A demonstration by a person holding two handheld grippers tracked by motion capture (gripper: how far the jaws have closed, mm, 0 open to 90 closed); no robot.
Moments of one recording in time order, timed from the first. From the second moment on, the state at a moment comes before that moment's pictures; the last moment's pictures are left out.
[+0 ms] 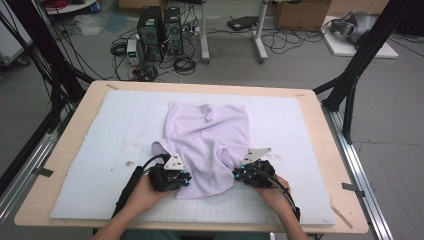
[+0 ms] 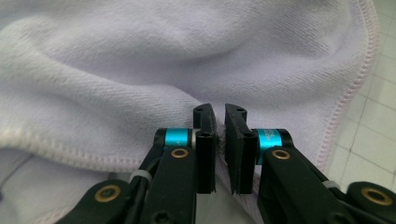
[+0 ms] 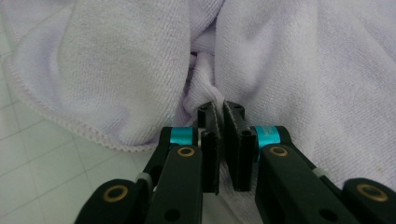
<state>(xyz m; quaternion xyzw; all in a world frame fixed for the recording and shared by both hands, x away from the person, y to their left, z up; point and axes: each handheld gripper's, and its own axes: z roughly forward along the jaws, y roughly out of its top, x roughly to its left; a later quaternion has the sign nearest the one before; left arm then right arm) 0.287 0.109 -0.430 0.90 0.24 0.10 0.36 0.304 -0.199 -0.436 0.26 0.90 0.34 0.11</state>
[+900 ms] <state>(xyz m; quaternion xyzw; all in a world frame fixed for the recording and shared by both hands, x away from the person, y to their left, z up) 0.292 0.199 -0.402 0.82 0.34 0.14 0.43 0.318 -0.265 -0.382 0.30 0.86 0.39 0.13</state>
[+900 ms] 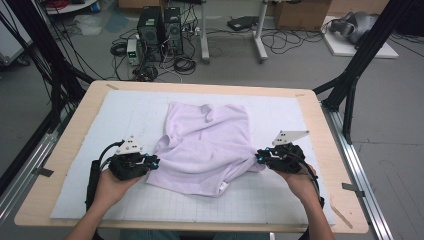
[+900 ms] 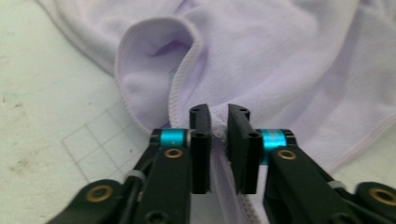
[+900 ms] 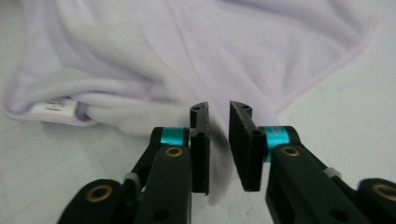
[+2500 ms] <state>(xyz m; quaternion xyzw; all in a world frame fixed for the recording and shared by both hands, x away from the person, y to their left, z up) 0.260 0.177 -0.406 0.85 0.29 0.13 0.41 0.271 -0.255 -0.367 0.24 0.88 0.40 0.11</state>
